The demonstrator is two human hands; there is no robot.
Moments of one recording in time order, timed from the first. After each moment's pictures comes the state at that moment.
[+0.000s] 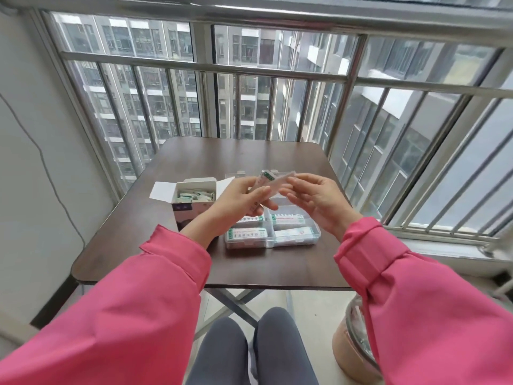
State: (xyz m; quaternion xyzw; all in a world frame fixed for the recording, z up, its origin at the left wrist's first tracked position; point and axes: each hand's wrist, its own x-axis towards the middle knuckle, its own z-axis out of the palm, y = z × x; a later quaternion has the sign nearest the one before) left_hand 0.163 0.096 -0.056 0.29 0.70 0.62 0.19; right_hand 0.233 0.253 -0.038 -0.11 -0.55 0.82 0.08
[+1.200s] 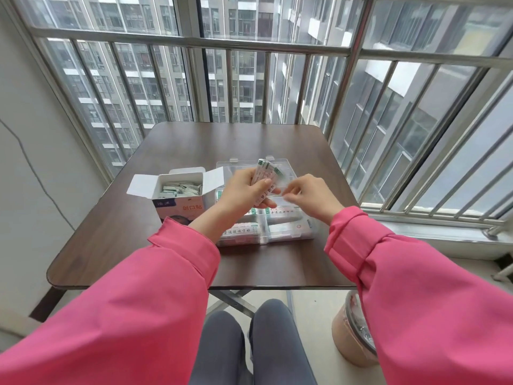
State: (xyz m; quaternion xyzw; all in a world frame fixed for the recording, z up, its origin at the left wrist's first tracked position) left_hand 0.146 0.135 -0.079 0.24 0.73 0.62 0.18; right_hand 0.190 0.293 -0.088 -0.12 -0.95 0.27 0.05
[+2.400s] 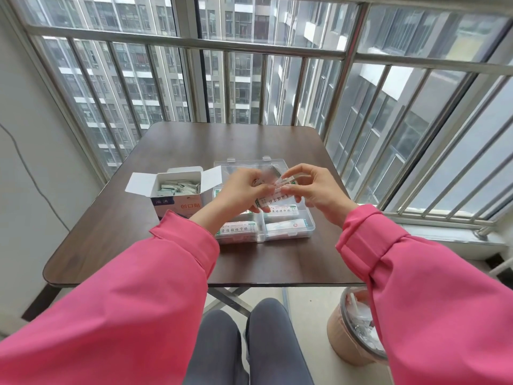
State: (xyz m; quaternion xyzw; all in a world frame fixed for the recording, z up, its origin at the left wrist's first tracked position) left_hand 0.146 0.135 -0.073 0.29 0.79 0.51 0.18; right_hand 0.214 0.295 -0.069 -0.09 -0.80 0.58 0.07
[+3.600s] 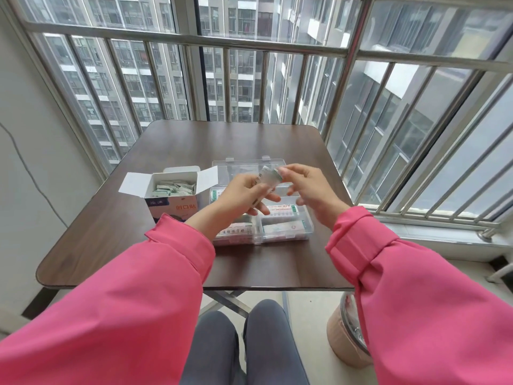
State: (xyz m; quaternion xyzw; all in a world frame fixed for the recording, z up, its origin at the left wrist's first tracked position) left_hand 0.144 0.141 -0.084 0.24 0.75 0.57 0.23; right_hand 0.199 0.285 -0.072 -0.15 -0.79 0.59 0.11
